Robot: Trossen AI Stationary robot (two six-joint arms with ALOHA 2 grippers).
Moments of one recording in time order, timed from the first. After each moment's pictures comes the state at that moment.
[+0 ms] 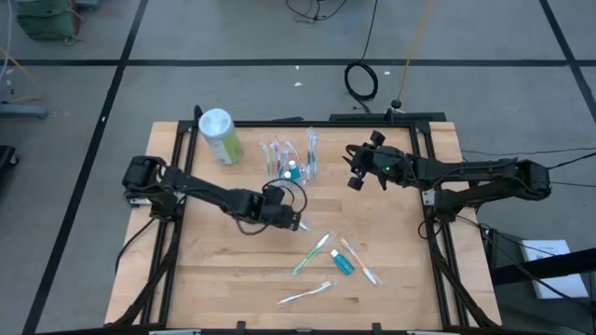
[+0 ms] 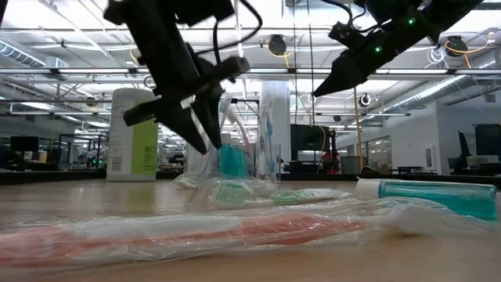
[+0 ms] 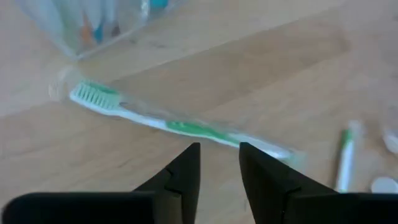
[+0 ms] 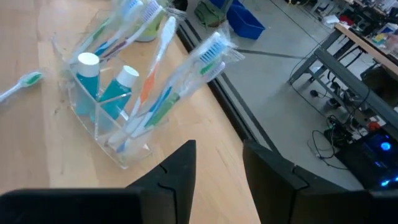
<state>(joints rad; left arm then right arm) -0.16 1.75 1.11 -0.47 -0.31 -1.29 -0.20 1.11 0.65 0.03 0.41 -0.23</state>
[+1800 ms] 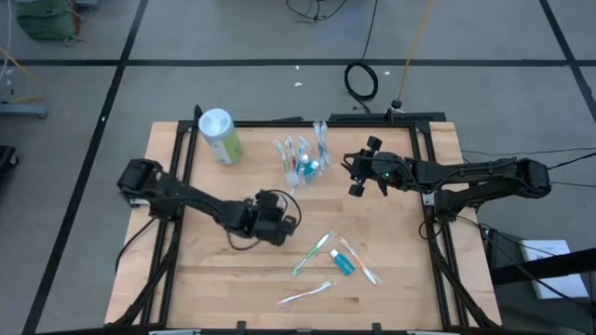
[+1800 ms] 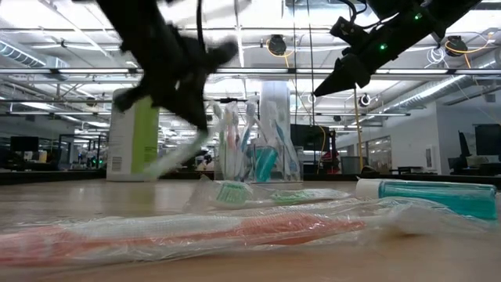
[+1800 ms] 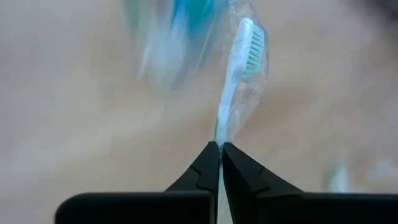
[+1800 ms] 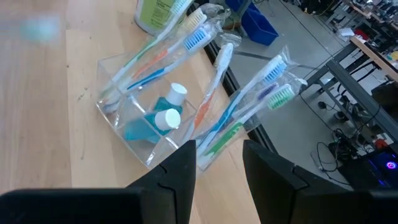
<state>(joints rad) -0.29 1.72 1.10 -0.50 -0.68 -1.29 -0.15 1.11 0.65 0.01 0.41 -0.27</state>
